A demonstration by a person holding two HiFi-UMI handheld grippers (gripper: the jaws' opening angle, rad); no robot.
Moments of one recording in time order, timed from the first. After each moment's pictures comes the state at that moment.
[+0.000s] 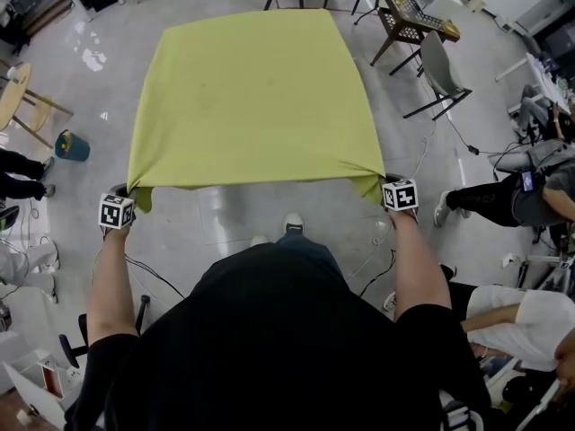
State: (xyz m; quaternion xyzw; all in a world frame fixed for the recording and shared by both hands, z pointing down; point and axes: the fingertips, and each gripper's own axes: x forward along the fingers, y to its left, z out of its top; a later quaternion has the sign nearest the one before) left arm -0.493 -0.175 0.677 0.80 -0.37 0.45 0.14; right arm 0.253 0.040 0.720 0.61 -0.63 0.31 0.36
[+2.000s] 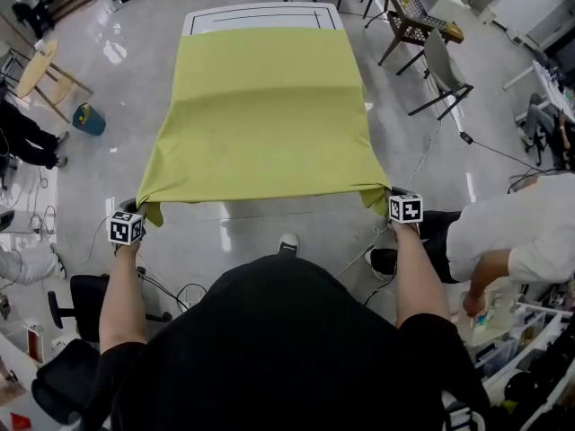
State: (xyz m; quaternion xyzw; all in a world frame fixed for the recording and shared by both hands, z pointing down) left arm -0.517 0.144 0.670 0.79 -0.41 0.42 0.17; right arm 0.244 0.300 0.722 0.62 -0.63 0.33 0.32
